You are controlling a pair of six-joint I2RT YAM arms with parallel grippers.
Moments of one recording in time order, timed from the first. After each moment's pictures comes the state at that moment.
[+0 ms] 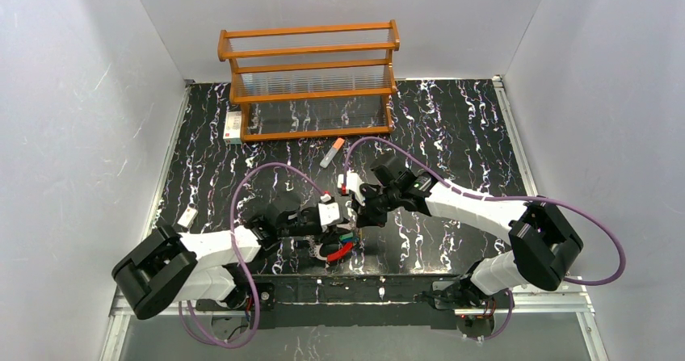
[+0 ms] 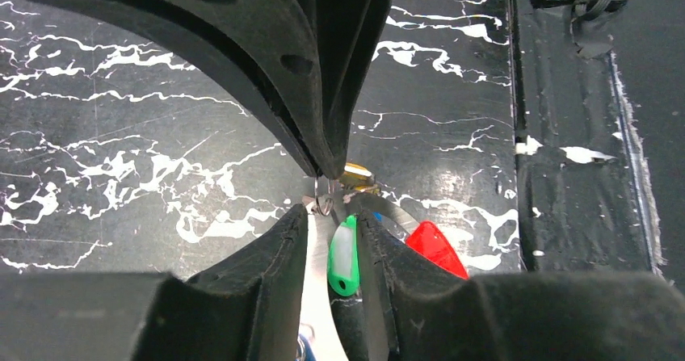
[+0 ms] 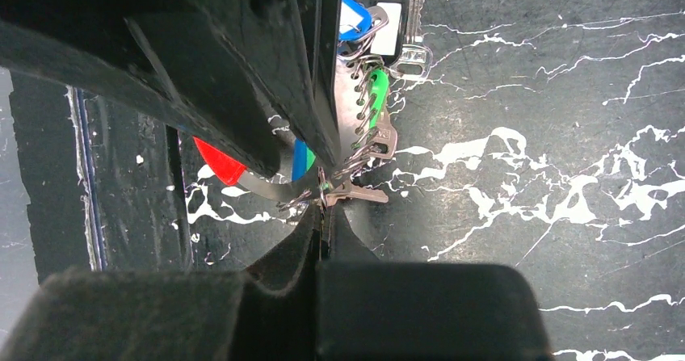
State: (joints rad) left arm -0.82 1.20 0.28 0.58 0.57 0.27; right arm 0.86 1.42 0.86 -0.36 -0.57 -0.41
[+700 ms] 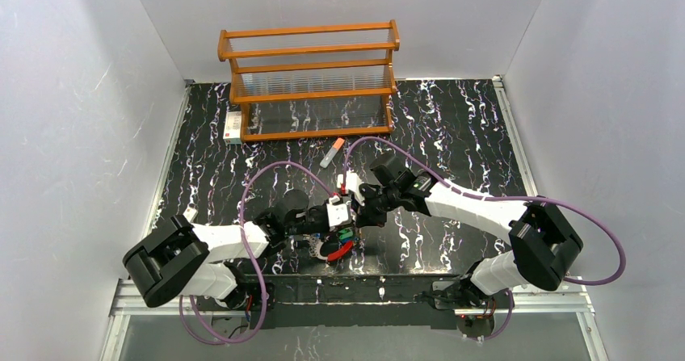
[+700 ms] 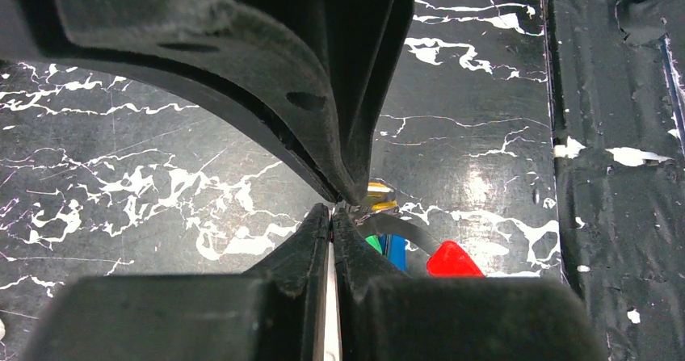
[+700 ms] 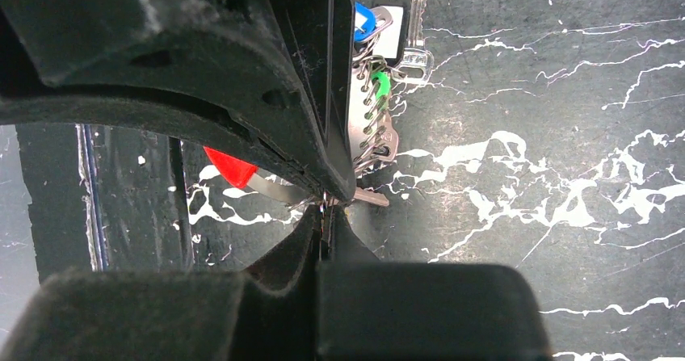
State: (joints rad) left arm -0.87 1.31 0.34 0.61 0.50 0.35; right arm 0.87 1.42 0.86 -0.36 -0.57 -0.41
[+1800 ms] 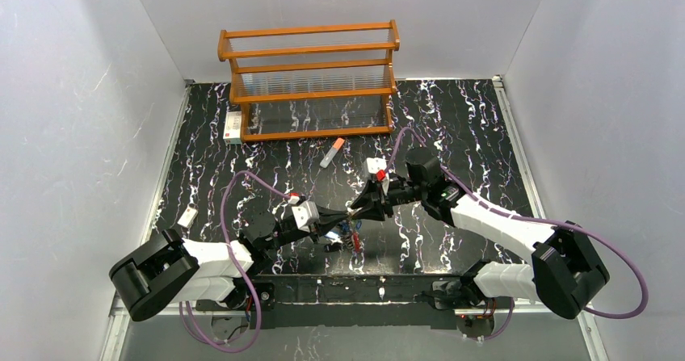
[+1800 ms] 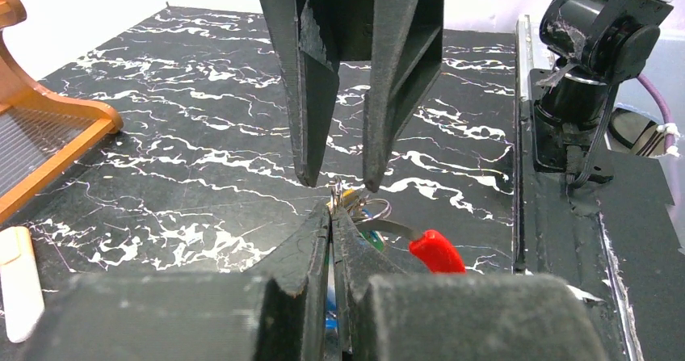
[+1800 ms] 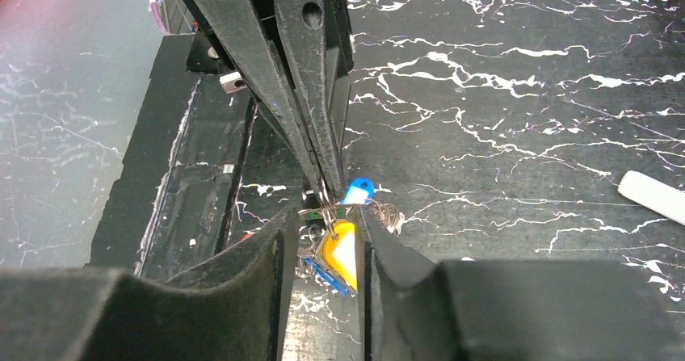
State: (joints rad) left arm -0.87 1.19 0.09 1.21 0.37 0.03; right arm 0.71 1.22 0.66 0.14 -0.97 -0.26
